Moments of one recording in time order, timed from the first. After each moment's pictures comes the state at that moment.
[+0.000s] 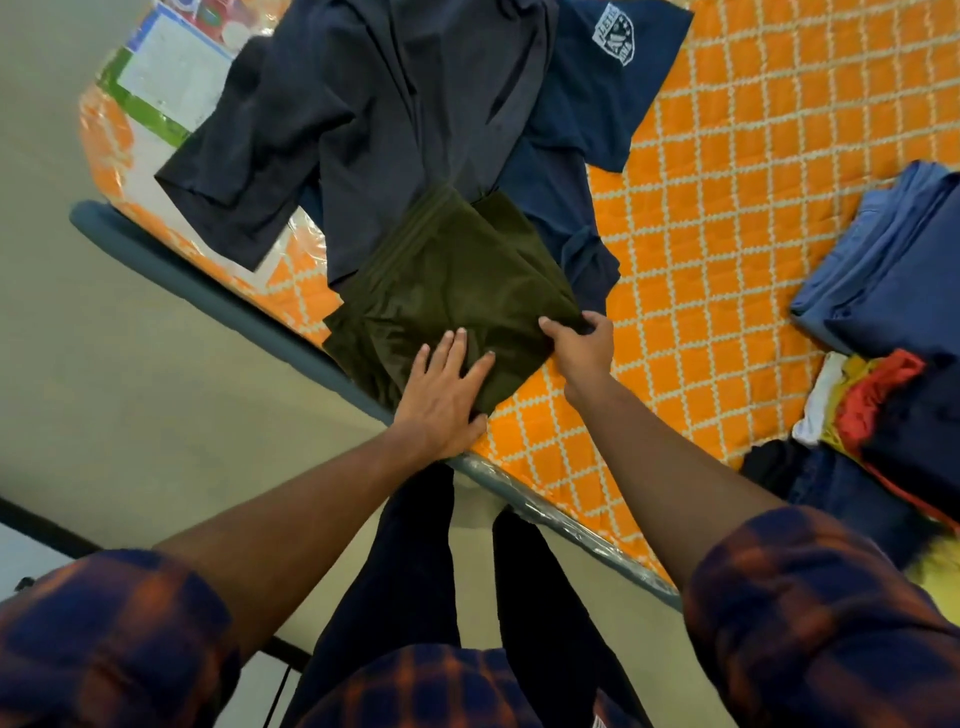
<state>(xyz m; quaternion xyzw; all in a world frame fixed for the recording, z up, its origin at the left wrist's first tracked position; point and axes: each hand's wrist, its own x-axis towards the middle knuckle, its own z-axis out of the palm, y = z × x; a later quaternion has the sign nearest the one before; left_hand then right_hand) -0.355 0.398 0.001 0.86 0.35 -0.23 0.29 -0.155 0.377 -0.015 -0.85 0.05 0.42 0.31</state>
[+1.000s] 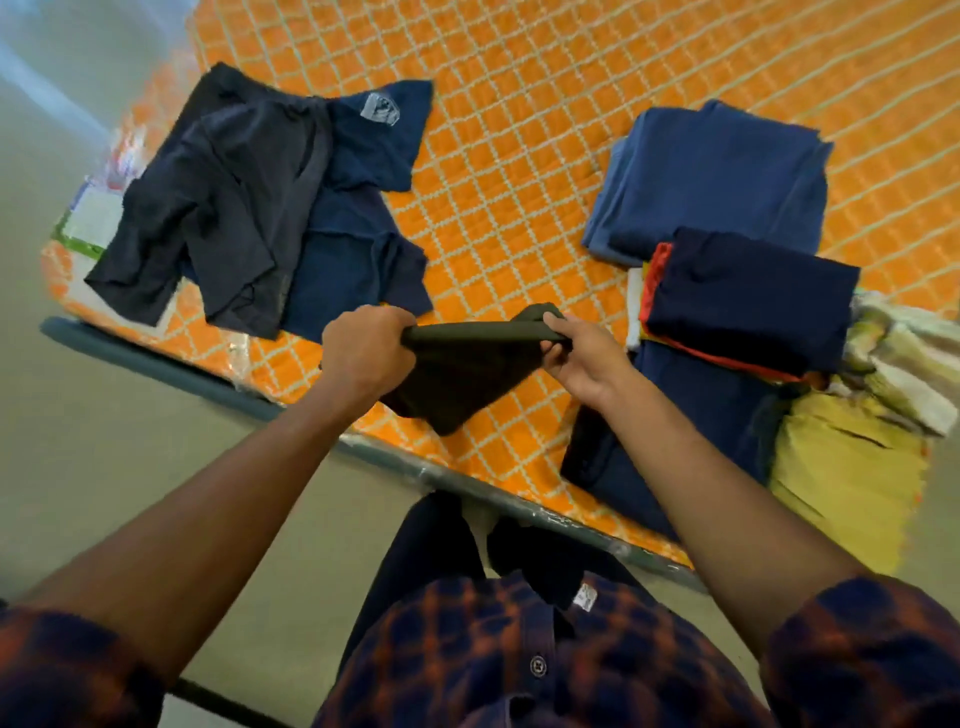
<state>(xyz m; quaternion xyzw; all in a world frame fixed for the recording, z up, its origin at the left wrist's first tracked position) -0.191 0.290 0.182 0.89 0.43 -0.09 0.13 0.016 0.151 0.153 -0.56 0.17 0.58 0.57</state>
